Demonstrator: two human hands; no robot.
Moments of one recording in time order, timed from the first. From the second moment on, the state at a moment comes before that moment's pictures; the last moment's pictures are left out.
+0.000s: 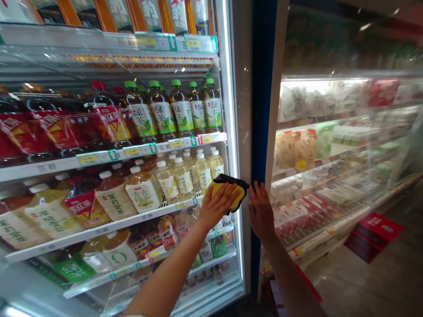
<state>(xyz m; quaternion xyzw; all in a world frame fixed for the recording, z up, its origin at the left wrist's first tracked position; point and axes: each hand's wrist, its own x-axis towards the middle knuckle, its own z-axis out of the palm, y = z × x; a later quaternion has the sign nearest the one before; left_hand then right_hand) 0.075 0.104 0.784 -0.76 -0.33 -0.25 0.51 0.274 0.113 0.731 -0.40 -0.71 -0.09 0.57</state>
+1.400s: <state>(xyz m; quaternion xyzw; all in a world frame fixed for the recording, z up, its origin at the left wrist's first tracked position) 0.086 0.108 0.859 -0.69 -0.45 -0.28 0.49 0.264 0.125 0.801 -0.32 -0.68 -0.12 0.65</state>
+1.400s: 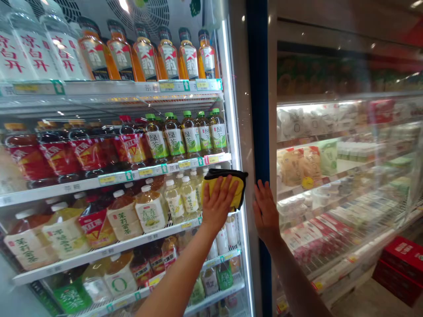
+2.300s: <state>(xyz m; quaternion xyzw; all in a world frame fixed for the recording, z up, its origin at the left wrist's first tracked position) 0.063 0.092 0.884 -0.66 -0.52 -0.30 0.44 0.249 0.108 0.837 -0.26 -0.70 -0.12 0.65</state>
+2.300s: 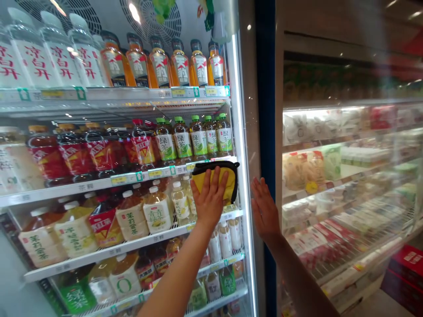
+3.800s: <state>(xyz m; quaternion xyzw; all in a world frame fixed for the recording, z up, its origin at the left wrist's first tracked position) -0.056 0.008 0.866 -0.58 -0.57 -0.37 0.46 0.116 0.120 0.878 -0.34 -0.68 -0.24 0.60</state>
